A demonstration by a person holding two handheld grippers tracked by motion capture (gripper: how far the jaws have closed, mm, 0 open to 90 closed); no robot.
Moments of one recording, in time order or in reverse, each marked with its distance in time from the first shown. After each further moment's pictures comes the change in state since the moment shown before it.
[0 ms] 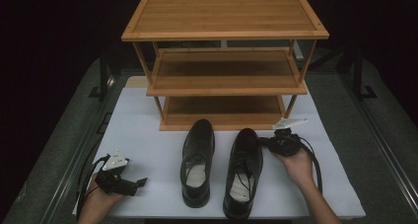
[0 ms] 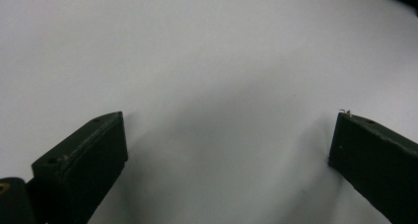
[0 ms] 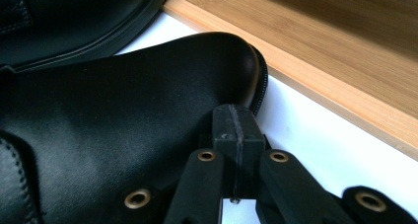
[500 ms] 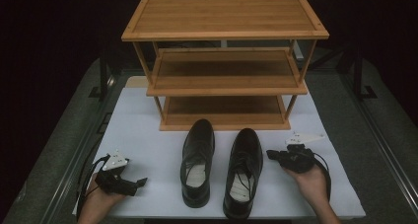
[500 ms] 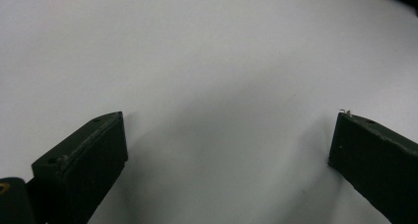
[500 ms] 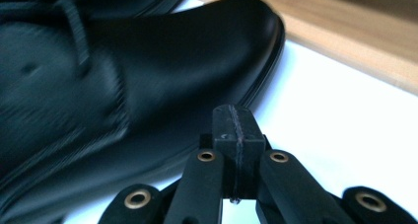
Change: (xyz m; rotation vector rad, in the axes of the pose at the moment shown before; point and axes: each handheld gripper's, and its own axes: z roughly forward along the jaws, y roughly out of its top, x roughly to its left) left arm 0.000 0.000 0.000 0.002 0.000 0.002; right arm 0.017 -0.035 -0.038 -0.030 0.021 0.018
